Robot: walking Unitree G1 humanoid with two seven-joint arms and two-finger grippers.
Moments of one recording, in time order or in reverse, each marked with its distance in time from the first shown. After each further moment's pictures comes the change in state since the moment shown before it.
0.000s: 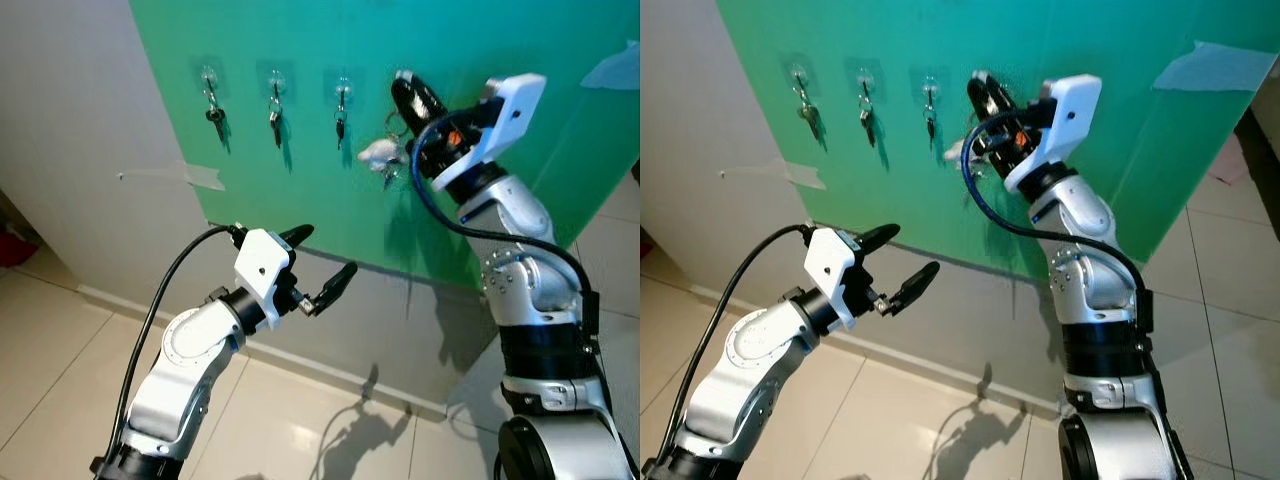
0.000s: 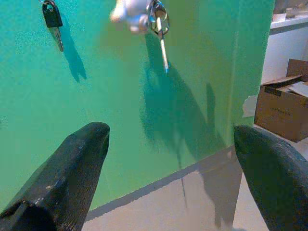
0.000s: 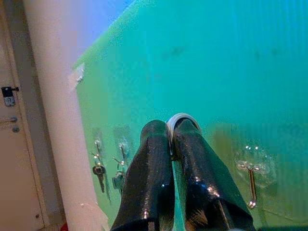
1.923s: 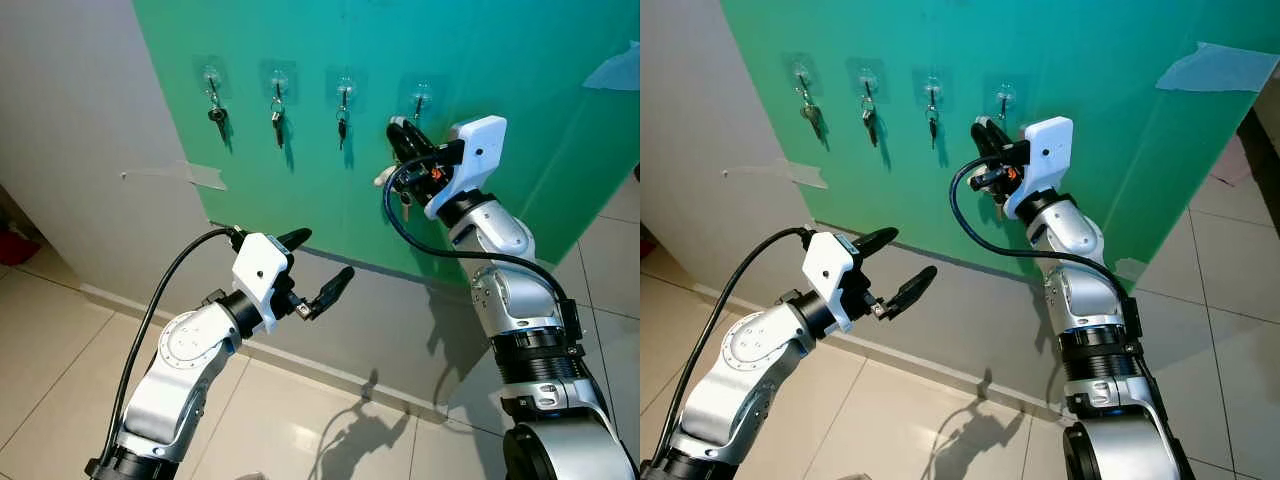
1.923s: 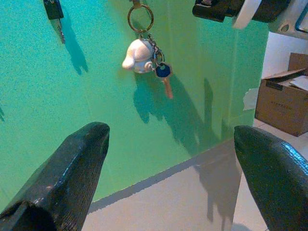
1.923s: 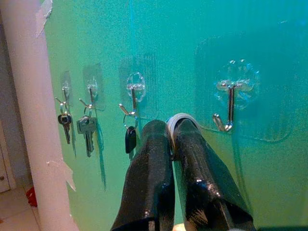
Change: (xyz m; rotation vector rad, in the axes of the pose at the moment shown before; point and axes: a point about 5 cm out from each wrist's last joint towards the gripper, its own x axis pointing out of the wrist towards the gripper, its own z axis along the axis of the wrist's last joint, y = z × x) left arm -0.004 0.001 -0.003 0.008 0.020 -0.010; right arm -0.012 -0.015 -0.038 -0.145 0.126 -0.048
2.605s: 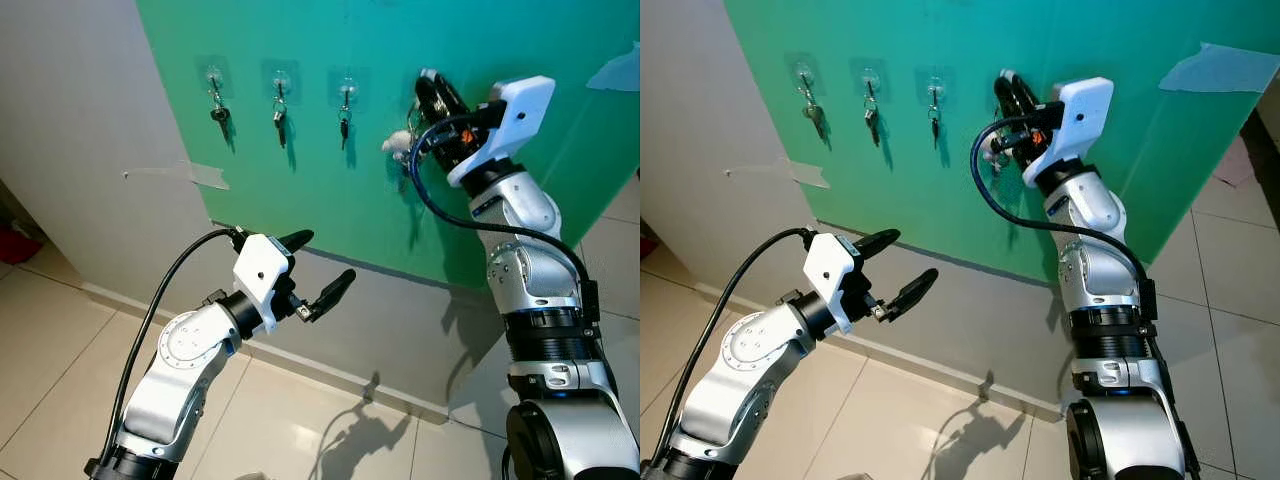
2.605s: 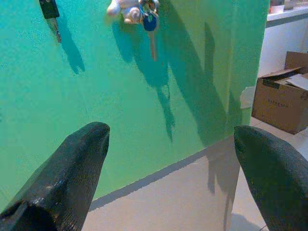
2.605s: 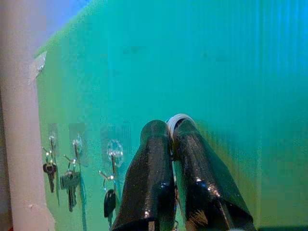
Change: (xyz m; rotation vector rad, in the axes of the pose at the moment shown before) left arm 0.000 -0.001 0.000 0.001 0.002 -0.020; right arm 0.008 -0.017 0.036 -0.019 -0.151 -0.049
